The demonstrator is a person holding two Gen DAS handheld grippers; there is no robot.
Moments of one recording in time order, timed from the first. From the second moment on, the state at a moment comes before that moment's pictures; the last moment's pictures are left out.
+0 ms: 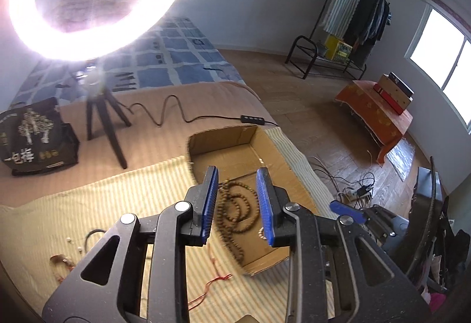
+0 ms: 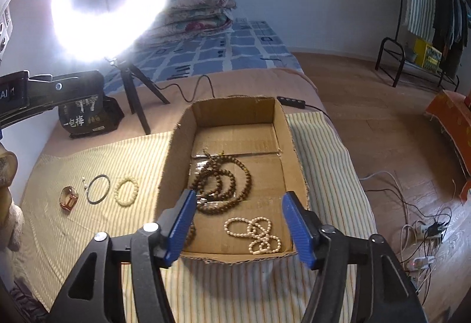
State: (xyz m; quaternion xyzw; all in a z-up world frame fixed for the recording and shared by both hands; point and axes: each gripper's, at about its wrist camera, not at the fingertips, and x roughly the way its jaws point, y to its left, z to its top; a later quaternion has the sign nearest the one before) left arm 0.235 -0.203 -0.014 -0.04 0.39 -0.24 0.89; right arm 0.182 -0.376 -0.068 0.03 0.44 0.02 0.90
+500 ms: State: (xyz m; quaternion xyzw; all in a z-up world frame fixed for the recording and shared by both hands) left arm 0.195 -0.093 0.002 -0.03 0.37 -0.18 0.91; right arm 0.160 -0.316 -0.051 0.01 0.41 0.06 0.91
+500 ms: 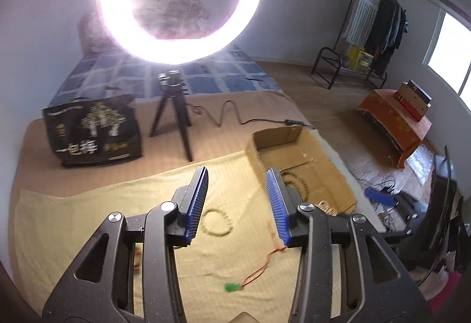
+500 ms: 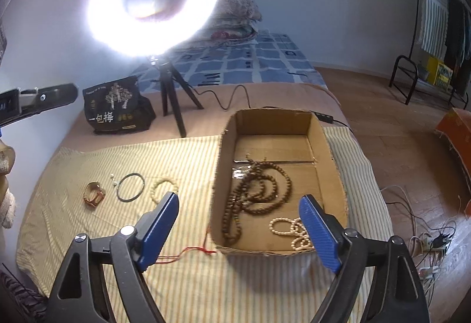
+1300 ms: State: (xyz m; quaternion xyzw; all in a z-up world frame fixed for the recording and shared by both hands) left arm 0.186 0.047 -0.073 -0.05 0.41 -0.10 0.91; right arm 0.126 -0.242 -0.046 -0.01 0.36 0.08 0.93
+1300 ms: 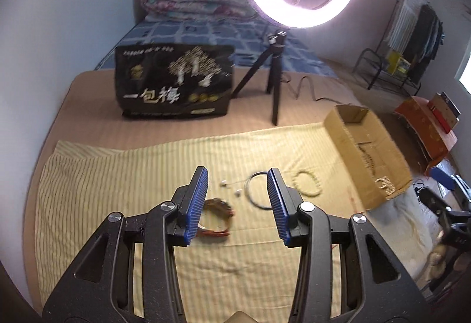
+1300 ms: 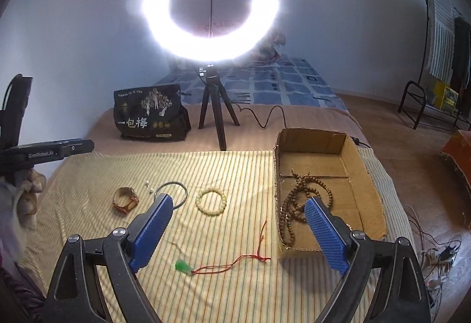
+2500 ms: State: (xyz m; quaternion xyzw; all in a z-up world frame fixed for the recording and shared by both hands) left arm 0.239 0.068 -0.213 -0.10 0.57 -0.08 0.81; right arm 0.148 -0.163 -0.190 -0.17 0.55 0.27 0.77
